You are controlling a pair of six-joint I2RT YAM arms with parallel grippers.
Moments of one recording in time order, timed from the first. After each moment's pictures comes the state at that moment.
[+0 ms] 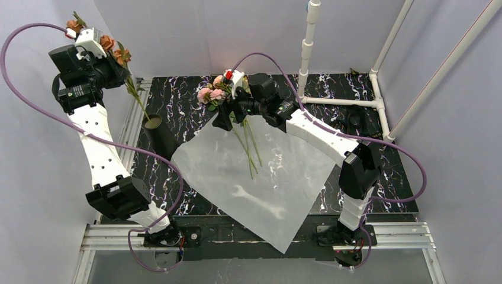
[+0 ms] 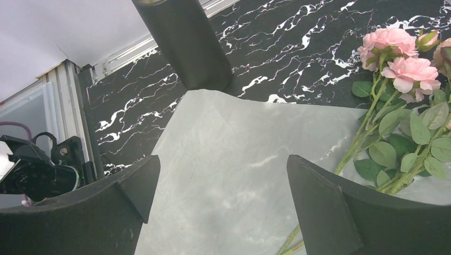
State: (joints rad) left arm 0.44 1.54 1.94 -0.78 0.53 -0.03; right arm 0.81 1.82 1.67 -0.19 -0.45 0.09
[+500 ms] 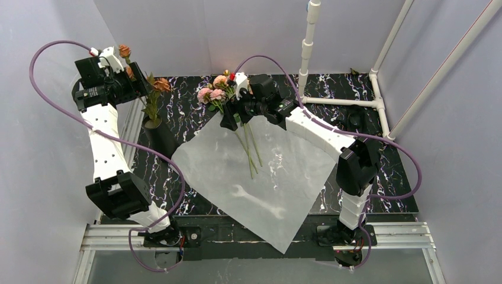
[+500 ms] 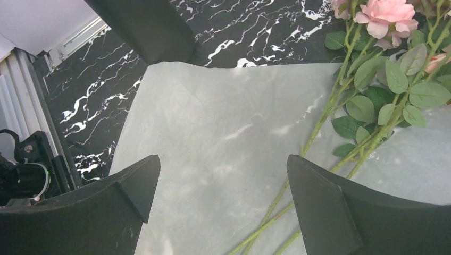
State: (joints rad) left arm 0.37 1.54 1.76 -0.83 0.43 -0.07; right arm 0.77 1.86 1.67 -0.28 -0.39 0.07
